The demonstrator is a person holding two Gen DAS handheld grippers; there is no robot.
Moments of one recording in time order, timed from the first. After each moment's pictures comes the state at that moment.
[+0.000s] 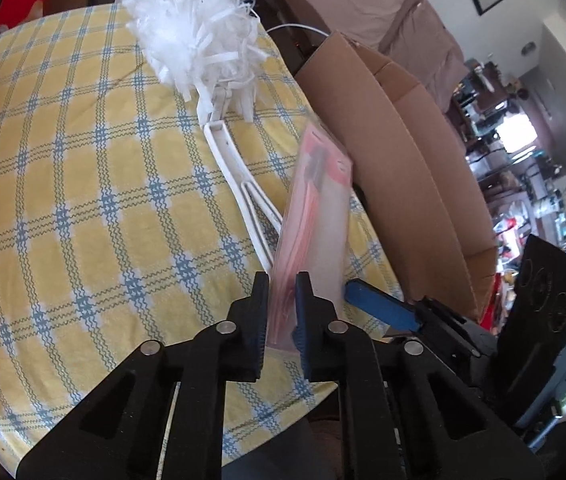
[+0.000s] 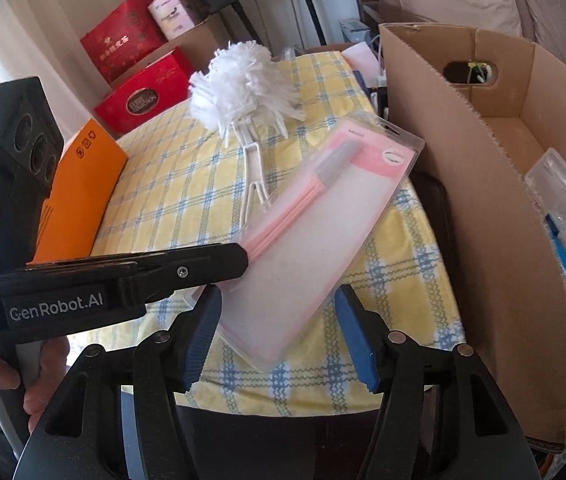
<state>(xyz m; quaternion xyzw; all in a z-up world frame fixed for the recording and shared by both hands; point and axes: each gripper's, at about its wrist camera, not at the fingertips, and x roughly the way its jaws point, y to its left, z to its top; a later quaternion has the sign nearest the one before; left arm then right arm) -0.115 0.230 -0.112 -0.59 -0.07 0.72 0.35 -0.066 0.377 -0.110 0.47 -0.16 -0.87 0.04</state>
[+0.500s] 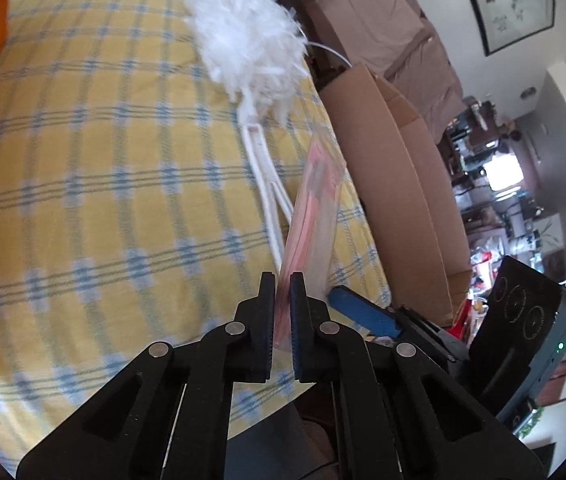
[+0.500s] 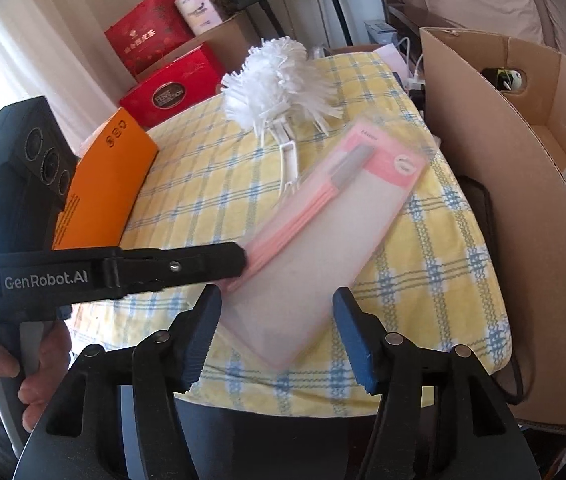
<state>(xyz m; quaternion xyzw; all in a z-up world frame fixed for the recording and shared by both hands) -0.118 0.176 -0.112 -0.59 -0.15 0.72 0.34 -0.063 0.354 -0.105 0.47 -0.16 -0.87 0.08</state>
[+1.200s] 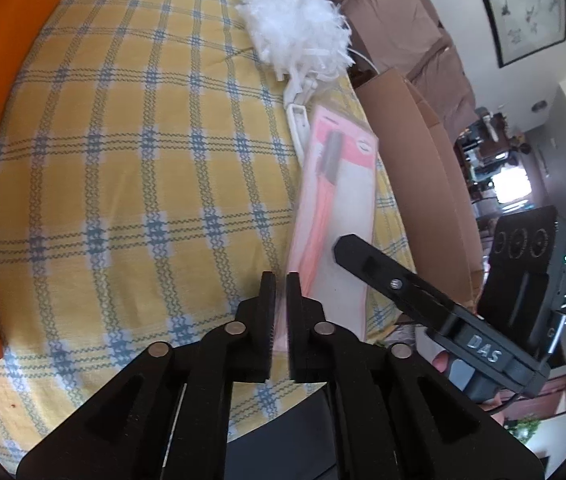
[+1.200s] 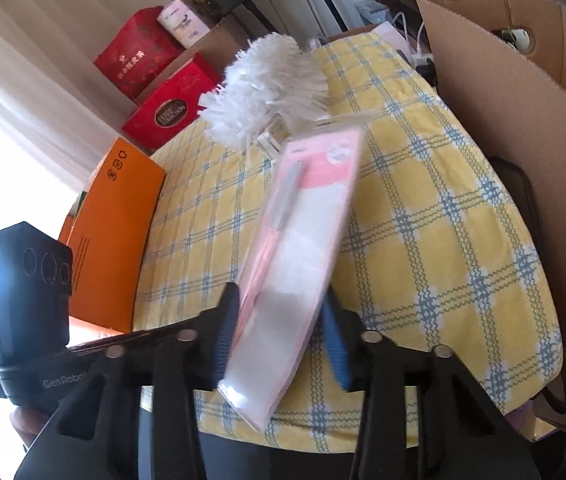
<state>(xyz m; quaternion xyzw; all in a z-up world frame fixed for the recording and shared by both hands) -0.117 0.156 -0.137 -0.60 -0.17 0.71 0.32 -0.091 0.359 -0.119 0.47 -0.25 -0.84 0.10</state>
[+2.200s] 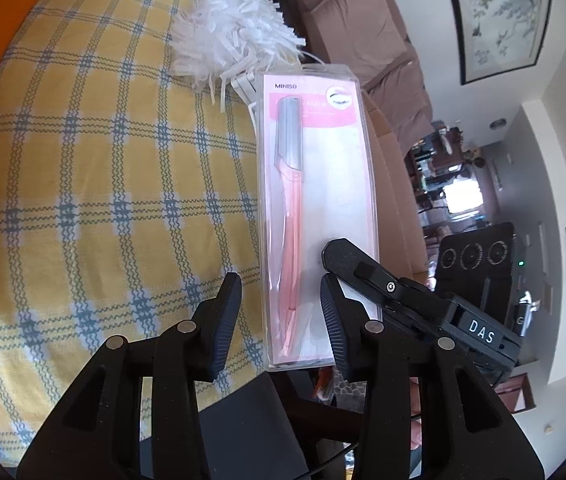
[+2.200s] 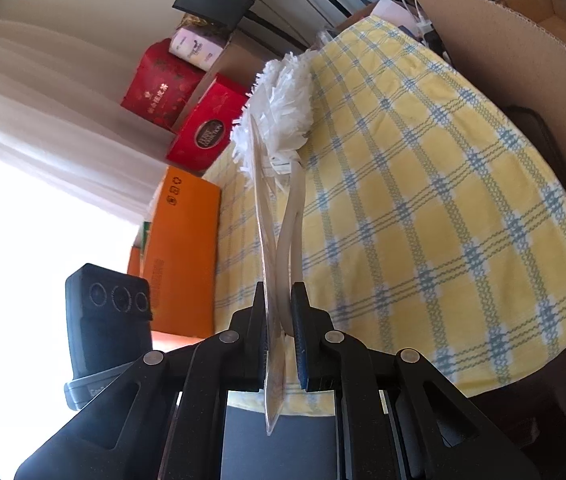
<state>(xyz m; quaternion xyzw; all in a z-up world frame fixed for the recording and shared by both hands) -0.130 0.162 -0.124 -0.58 -0.24 0.67 0.38 -0.069 0.368 -0.101 0.43 -0.39 -0.80 0.16</state>
